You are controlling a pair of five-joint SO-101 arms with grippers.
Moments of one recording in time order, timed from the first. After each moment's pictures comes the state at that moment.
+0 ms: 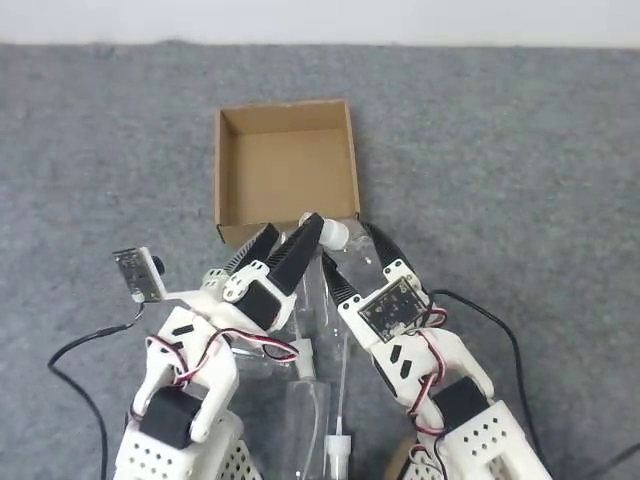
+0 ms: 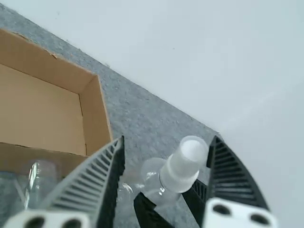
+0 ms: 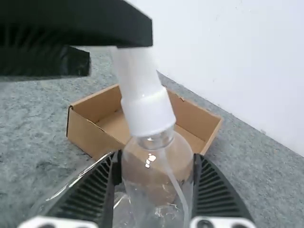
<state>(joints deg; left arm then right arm) 16.7 -103.4 88.7 39.7 48.3 -34.2 -87.7 95.6 13.3 14.7</state>
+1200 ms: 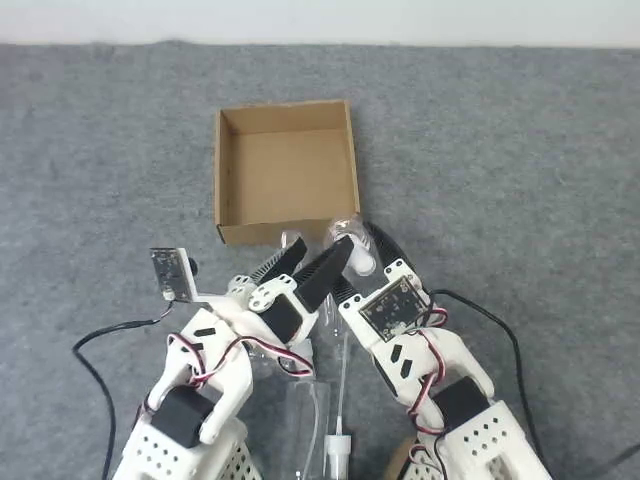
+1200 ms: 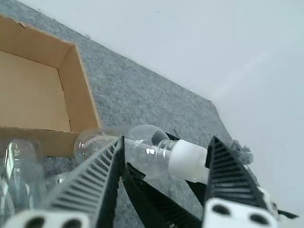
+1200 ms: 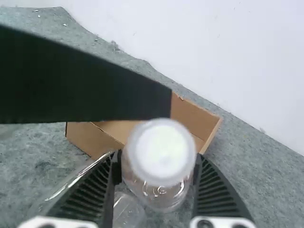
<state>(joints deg) 24.5 -103.4 92.5 38.1 46.0 -34.0 -87.7 95.6 13.3 14.6</state>
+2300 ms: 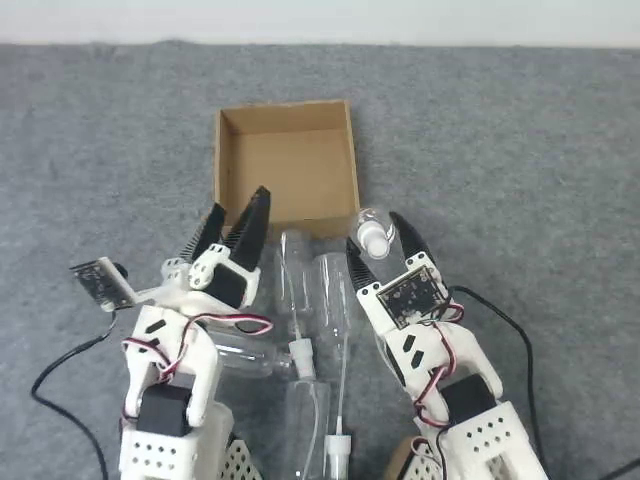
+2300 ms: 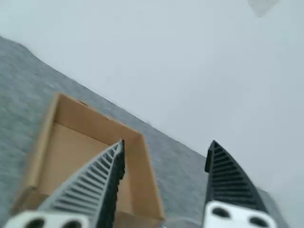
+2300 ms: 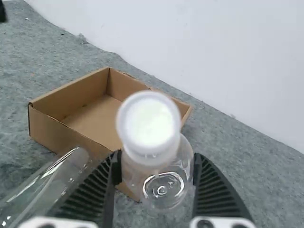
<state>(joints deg) 2.0 -103.4 91.7 31.9 41.7 -27.3 -87.7 95.6 13.3 14.6</state>
